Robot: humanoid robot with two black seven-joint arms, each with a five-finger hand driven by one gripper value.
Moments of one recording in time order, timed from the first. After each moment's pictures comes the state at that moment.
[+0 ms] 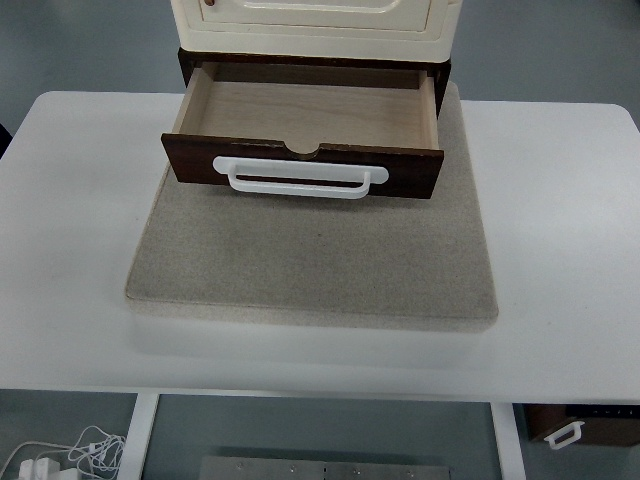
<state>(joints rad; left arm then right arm) -1.24 0.64 -1.00 -0.60 -0.04 -0.28 -0.05 0.00 0.00 -0.01 0.18 -0.04 0.08 0.03</state>
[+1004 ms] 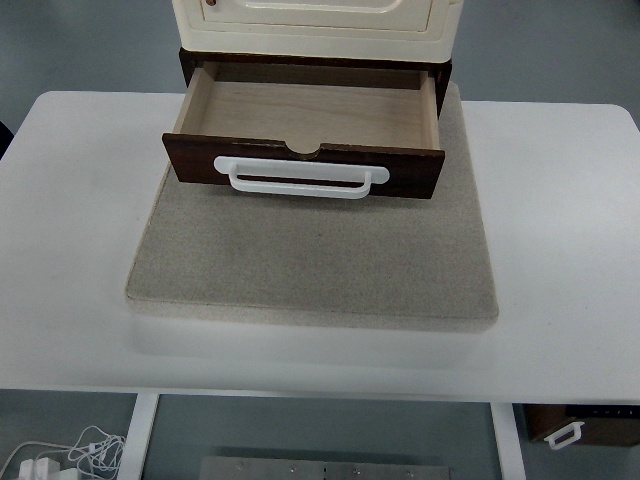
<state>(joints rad) -1.22 0.86 -0.78 -1.35 0.12 -0.27 -0.05 0.00 0.00 -0.01 0.18 -0.04 0.08 0.03</state>
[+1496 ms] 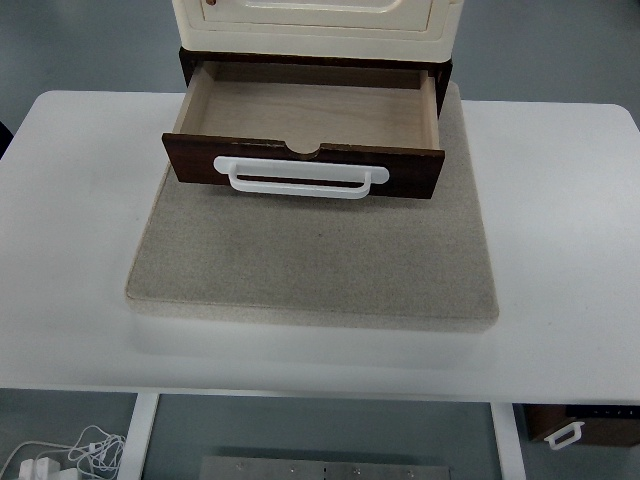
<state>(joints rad) -1.22 0.88 -0.66 -1.51 0.31 -0.33 -0.04 0.00 0.00 -0.01 0.18 -0.04 0.08 0.03</state>
